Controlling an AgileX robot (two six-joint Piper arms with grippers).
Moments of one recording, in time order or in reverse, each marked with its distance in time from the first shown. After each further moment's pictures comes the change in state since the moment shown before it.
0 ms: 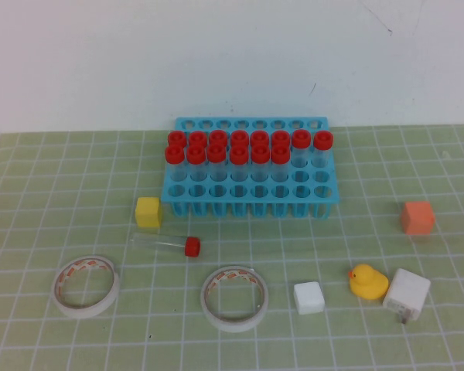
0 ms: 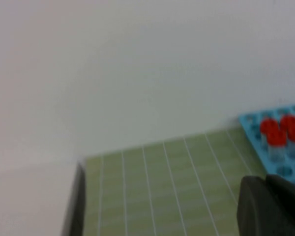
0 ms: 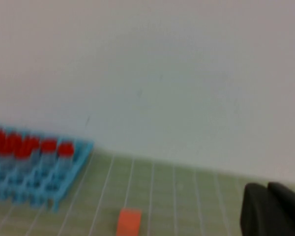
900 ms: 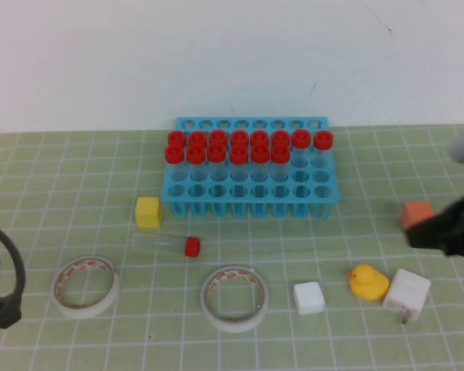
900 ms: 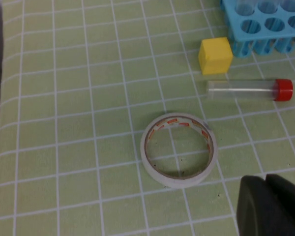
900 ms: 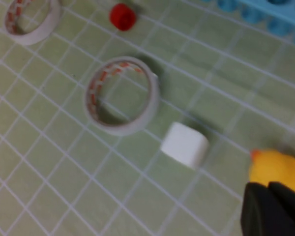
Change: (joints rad) right arm 0.109 1.116 -0.359 0.648 0.469 -0.646; left arm -0.006 0.241 -0.034 -0.168 0.292 -0.003
